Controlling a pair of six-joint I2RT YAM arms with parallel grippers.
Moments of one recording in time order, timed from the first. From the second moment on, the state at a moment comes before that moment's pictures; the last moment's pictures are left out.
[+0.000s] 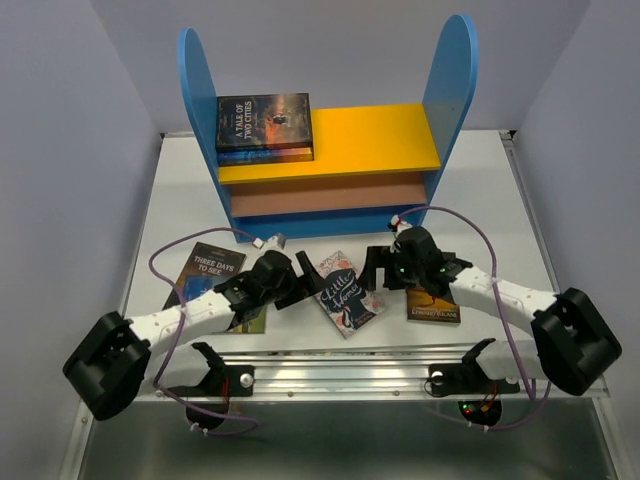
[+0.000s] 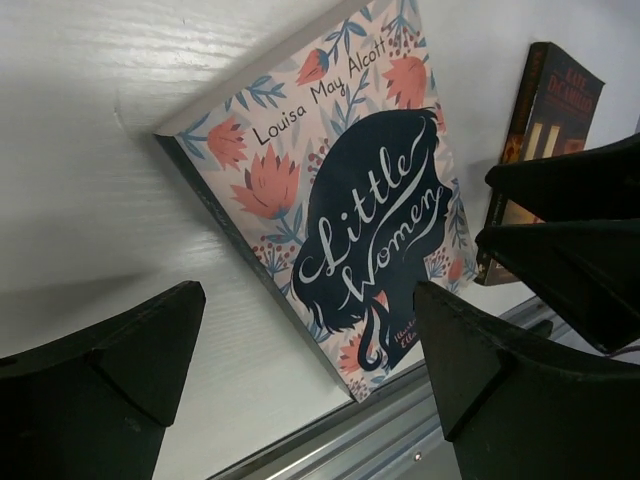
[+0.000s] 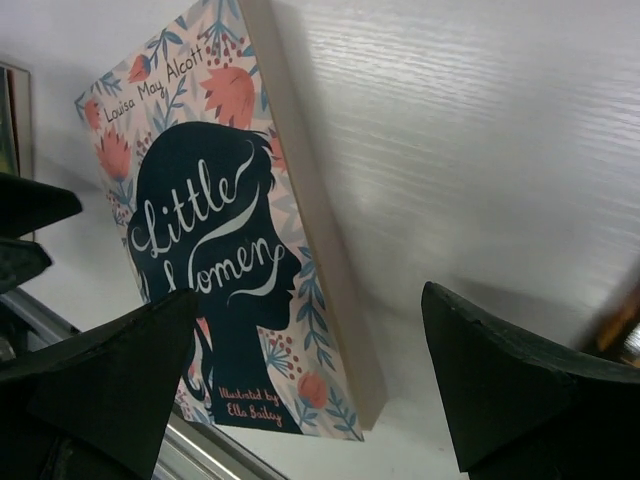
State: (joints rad) left arm -0.78 1.07 0.44 -0.06 -0.04 -1.05; right arm 0.61 1.24 0.59 -0.11 -0.15 0.54
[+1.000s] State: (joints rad) left arm -0.78 1.44 0.50 0.19 -0.01 -1.14; right arm 0.60 1.43 0.54 0.39 -0.65 0.93
